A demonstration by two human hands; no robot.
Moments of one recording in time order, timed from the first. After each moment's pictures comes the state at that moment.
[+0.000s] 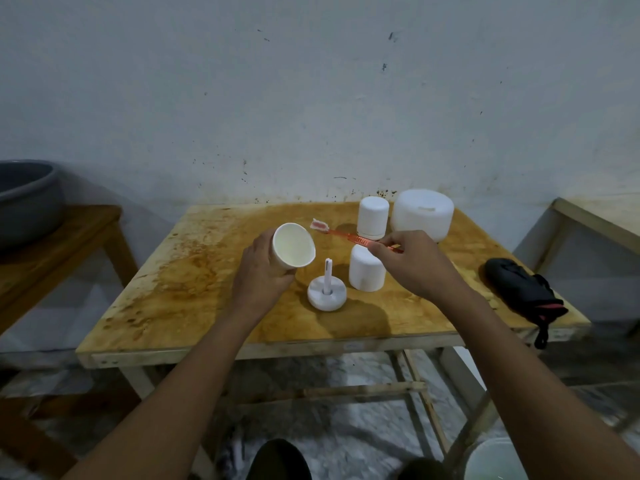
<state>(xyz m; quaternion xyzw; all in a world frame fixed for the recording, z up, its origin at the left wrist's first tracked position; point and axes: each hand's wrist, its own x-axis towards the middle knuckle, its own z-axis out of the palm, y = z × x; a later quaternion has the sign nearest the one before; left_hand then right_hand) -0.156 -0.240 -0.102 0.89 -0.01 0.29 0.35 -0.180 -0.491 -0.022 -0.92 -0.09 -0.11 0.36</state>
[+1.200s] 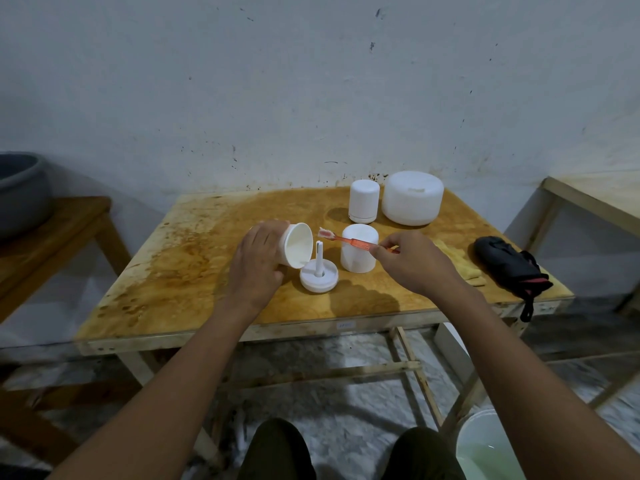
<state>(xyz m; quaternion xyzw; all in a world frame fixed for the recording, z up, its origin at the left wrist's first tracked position) -0.170 -0.244 -0.105 0.92 -0.12 0.32 0.18 -0.192 -0.504 -0.040 -0.95 -0.03 -0.06 0.31</state>
